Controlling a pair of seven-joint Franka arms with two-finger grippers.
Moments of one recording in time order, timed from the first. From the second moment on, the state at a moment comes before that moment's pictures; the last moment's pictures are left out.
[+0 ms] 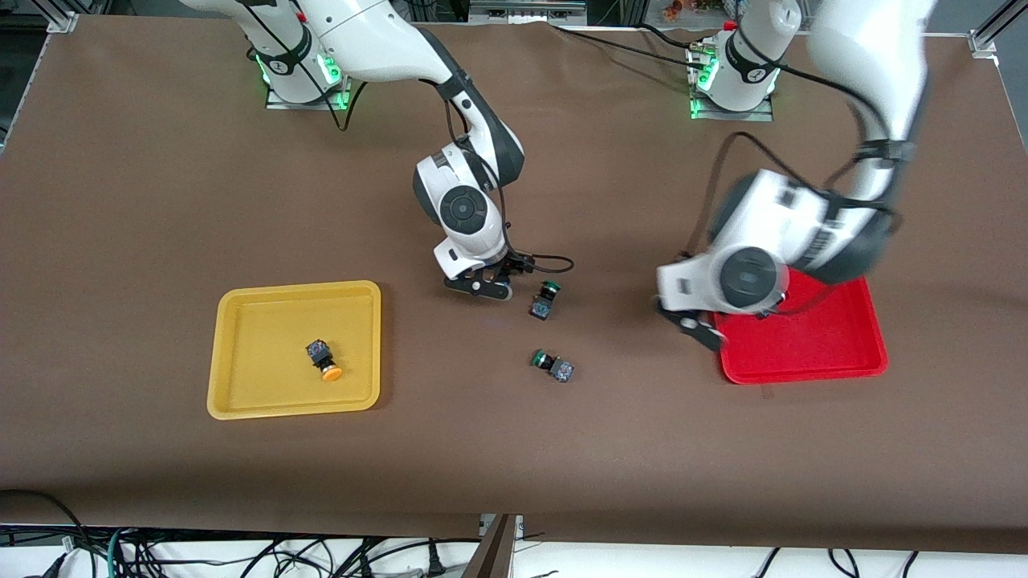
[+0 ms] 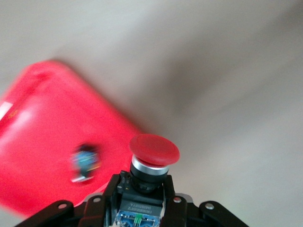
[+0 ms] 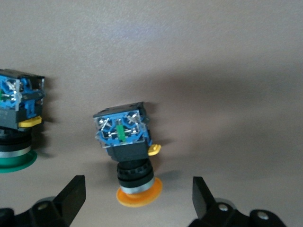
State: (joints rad) left arm -0.03 0.56 -0.28 -1.49 0.26 1.64 0.31; right arm 0.89 0.78 -0.16 -1.57 0.36 2.30 0.76
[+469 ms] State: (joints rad) left arm 0.31 0.73 -0.28 -1.51 0.31 1.92 0.74; right arm 0.89 0.78 -0.16 -1.58 0.36 2.31 0.74
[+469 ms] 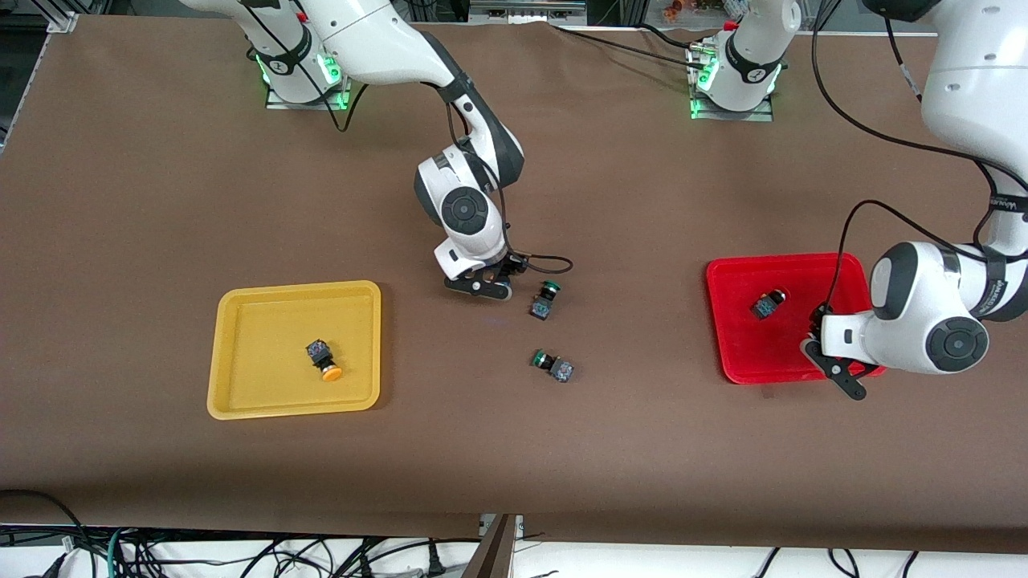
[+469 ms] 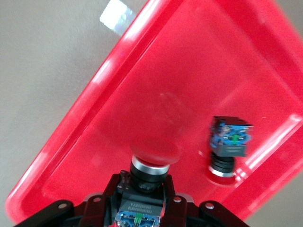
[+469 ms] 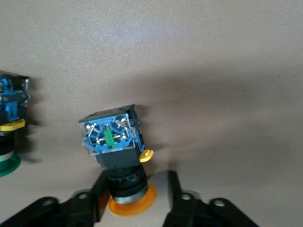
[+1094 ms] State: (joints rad) left arm 0.27 0.56 -0.42 -1.47 0.32 1.82 0.56; right arm 0.88 0.71 -0.43 -1.51 0.35 2.05 0.33
